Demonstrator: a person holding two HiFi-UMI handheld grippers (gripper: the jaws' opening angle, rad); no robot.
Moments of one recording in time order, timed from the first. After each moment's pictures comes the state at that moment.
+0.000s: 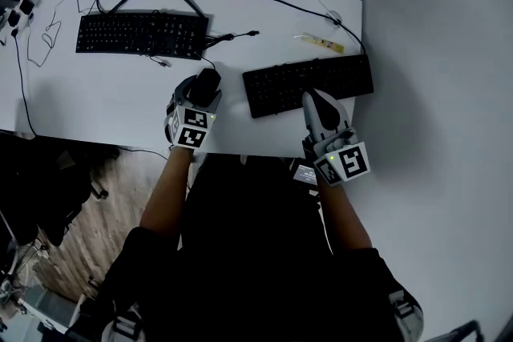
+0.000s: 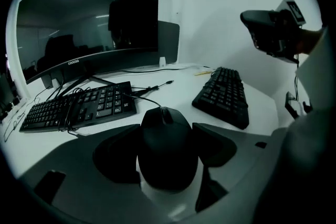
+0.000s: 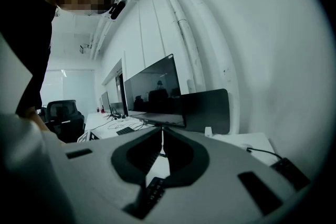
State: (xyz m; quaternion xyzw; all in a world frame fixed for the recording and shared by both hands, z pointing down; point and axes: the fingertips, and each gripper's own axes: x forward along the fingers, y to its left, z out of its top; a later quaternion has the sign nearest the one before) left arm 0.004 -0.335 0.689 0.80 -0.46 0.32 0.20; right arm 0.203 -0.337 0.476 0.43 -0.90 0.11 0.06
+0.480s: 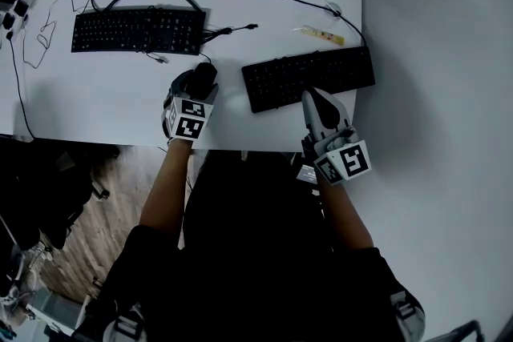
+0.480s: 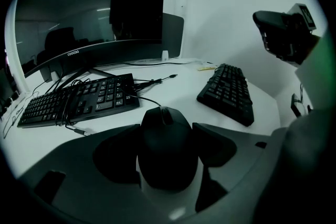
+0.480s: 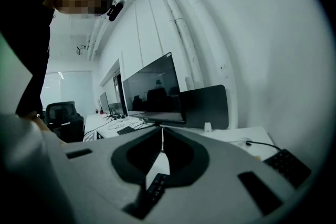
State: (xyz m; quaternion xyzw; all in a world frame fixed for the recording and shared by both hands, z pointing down) left arm -0.005 -0.337 0.705 0.79 -0.46 0.34 0.22; right arm 0.202 -0.325 0.485 0.43 -0.89 0.13 0.06
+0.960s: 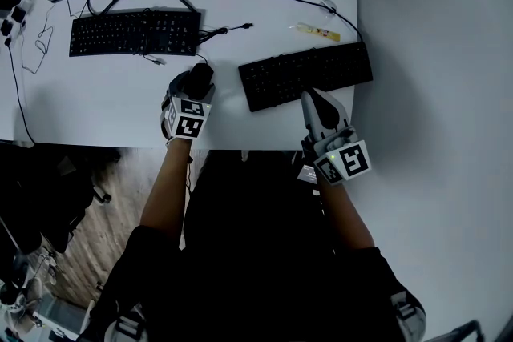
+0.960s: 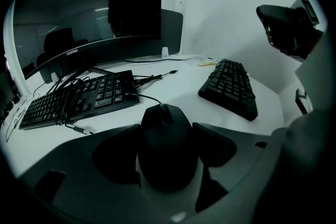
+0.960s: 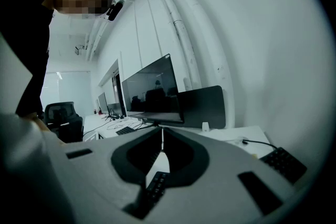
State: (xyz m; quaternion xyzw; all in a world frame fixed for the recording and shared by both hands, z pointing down) left arm -0.006 -0.336 0.715 0.79 -0.46 0.35 0.21; right arm 0.209 -0.315 0.486 0.44 -0.88 0.14 0.06
